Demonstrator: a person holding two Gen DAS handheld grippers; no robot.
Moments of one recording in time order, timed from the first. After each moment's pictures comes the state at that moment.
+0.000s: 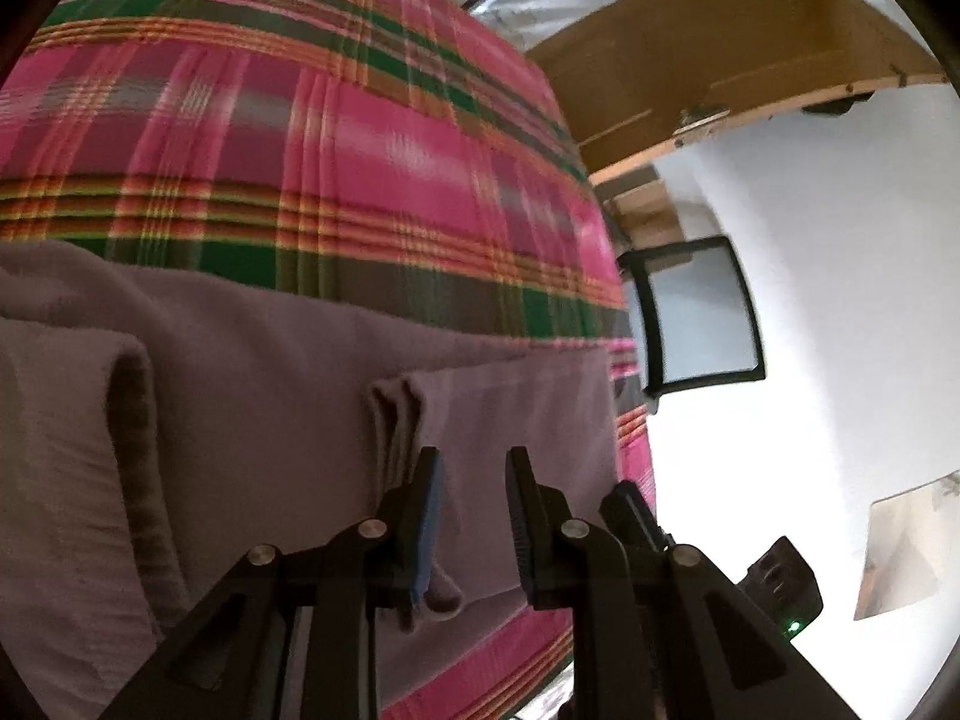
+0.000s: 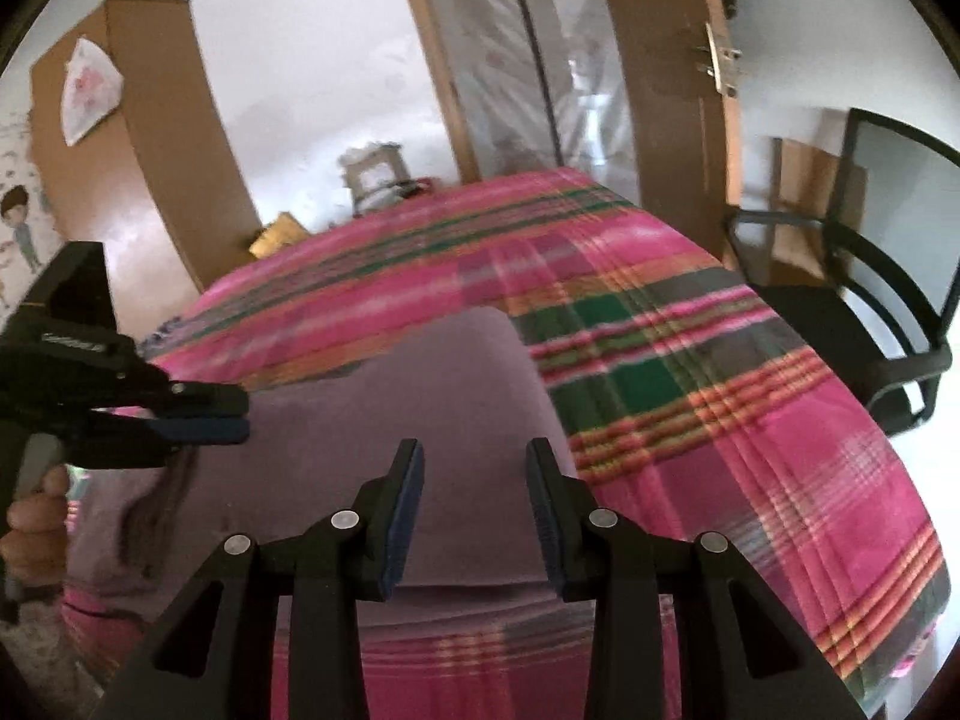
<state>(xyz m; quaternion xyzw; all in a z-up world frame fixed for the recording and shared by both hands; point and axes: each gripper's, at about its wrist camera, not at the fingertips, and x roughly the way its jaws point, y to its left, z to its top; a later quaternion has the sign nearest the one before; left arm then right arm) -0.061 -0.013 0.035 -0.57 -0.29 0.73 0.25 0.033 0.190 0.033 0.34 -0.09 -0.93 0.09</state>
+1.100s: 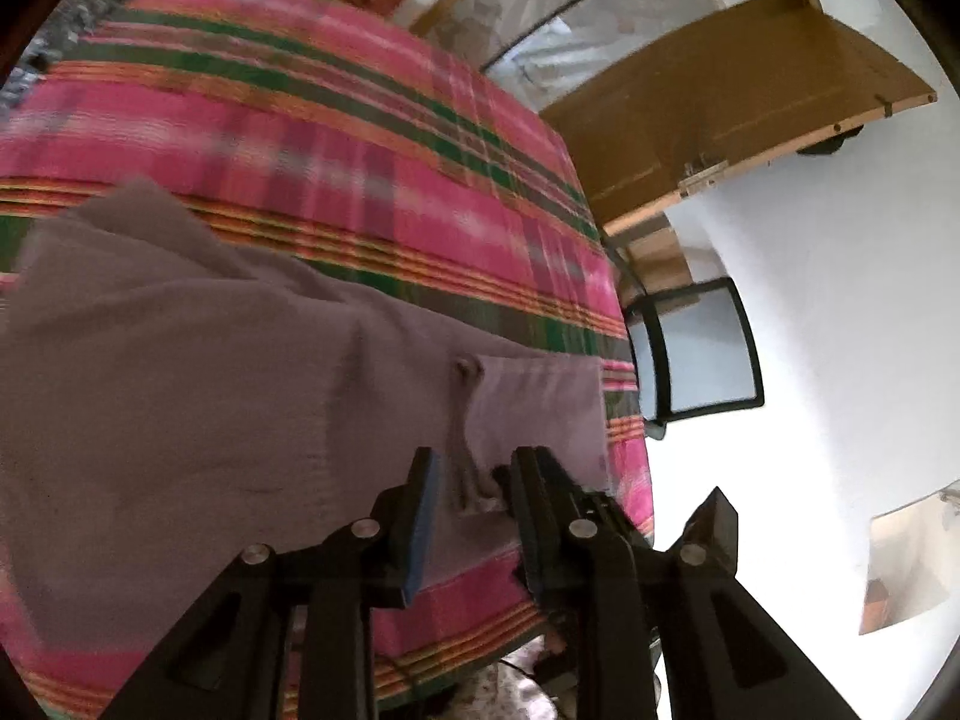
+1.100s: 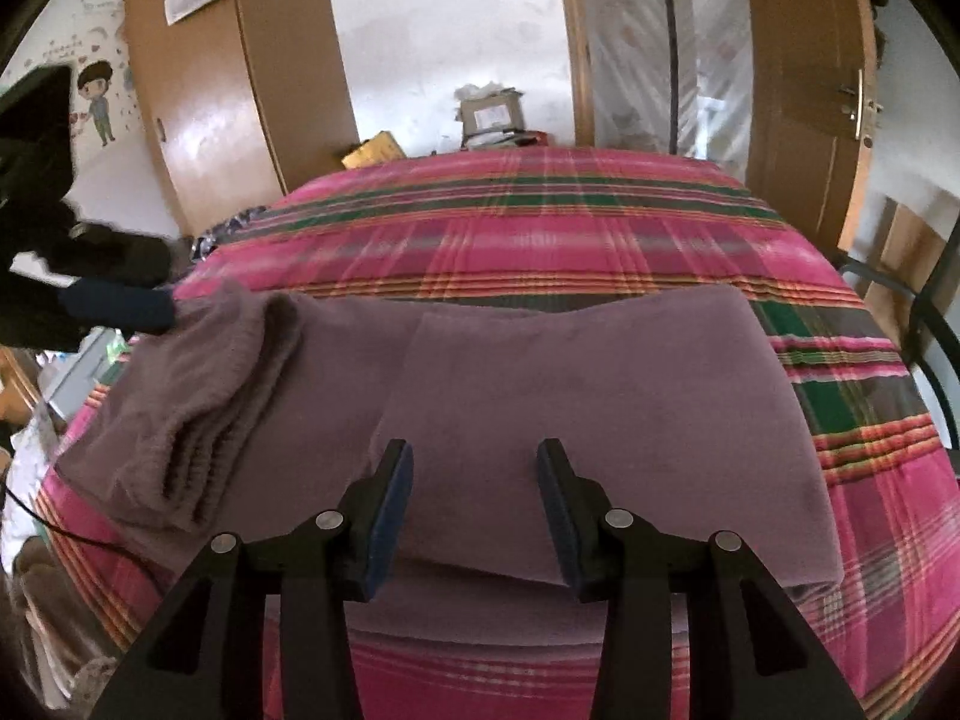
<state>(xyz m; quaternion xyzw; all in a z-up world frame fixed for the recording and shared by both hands) 0.021 -0.109 0.107 -0.52 -0.29 0.78 0.18 0.039 0.088 0.025 0.36 0.01 -0.91 0.20</state>
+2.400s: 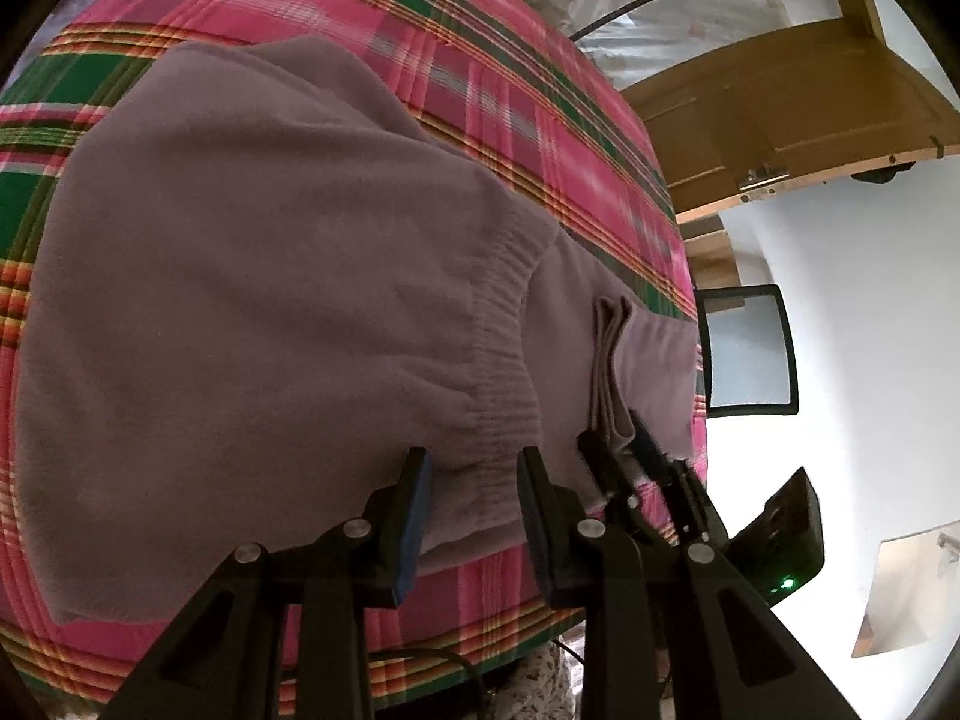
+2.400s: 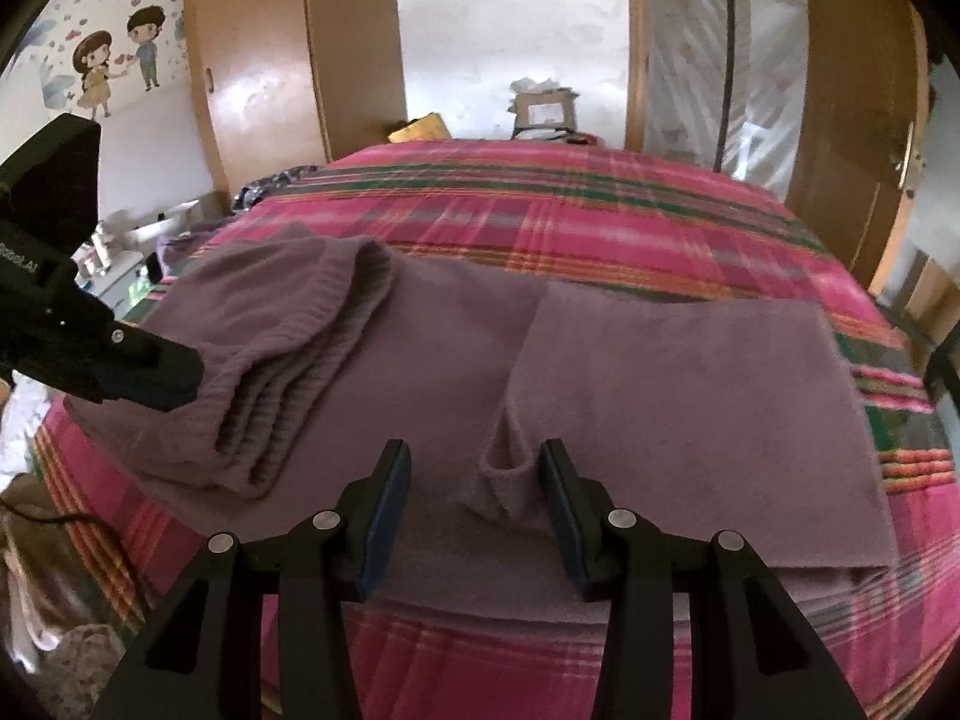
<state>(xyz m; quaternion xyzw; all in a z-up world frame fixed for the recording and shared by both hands) 0.043 -0.150 0.036 -0.57 -0.32 0.74 0.16 0.061 0.051 0.017 0.35 0.07 -0.90 0.23</state>
